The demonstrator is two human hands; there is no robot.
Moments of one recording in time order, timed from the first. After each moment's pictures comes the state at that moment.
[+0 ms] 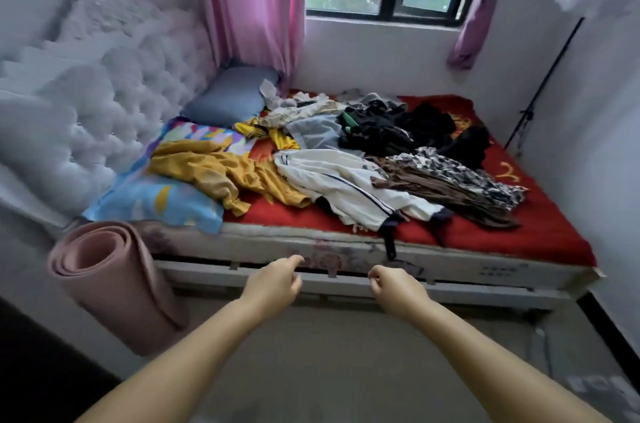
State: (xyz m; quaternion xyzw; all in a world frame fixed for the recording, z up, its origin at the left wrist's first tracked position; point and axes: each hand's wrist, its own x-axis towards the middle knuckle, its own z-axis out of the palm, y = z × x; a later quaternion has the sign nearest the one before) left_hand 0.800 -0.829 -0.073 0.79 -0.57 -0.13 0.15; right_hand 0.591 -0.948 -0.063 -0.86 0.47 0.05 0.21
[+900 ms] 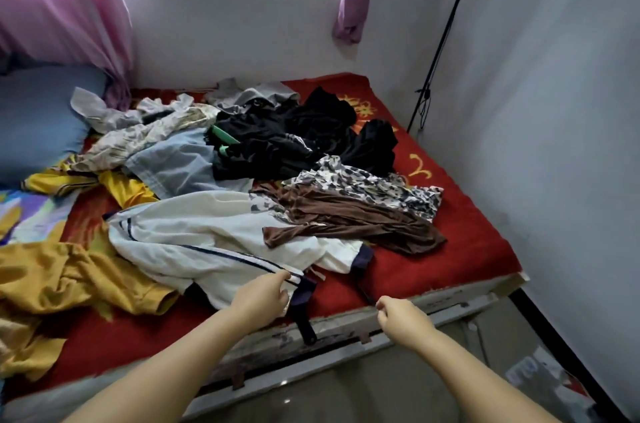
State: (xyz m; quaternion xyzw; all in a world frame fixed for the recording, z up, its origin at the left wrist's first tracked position) left_hand 0.766 -1.308 -0.133 0.69 -0.68 -0.25 0.03; right_hand 0.493 -1.323 -0.130 -0.70 0.65 0.10 0.27
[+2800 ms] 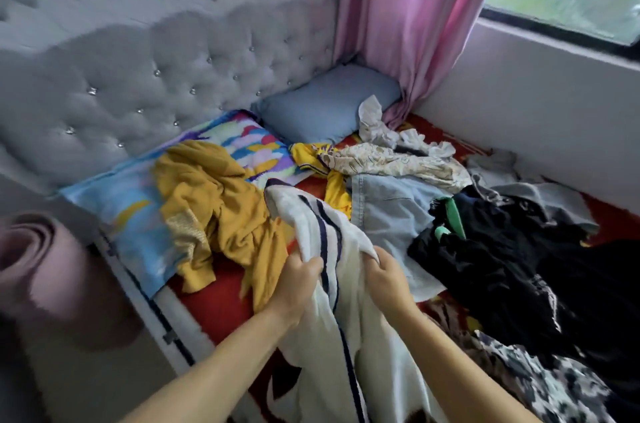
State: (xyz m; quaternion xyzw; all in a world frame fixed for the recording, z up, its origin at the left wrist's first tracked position) left_hand 0.960 -1.412 -0.075 0.68 -0.03 -0.22 0.70; right_hand 0.913 -1.554 -0.095 -0.82 0.27 -0.07 0.50
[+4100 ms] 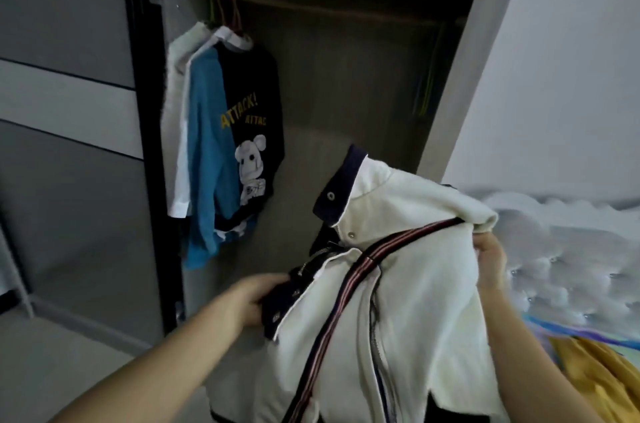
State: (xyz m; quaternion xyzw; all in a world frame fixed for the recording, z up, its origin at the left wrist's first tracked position) left_hand 0.712 -0.626 0.061 0.49 0.34 0.03 0.80; right_hand 0.905 -0.859 0.135 -0.50 -0.08 0.08 0.86
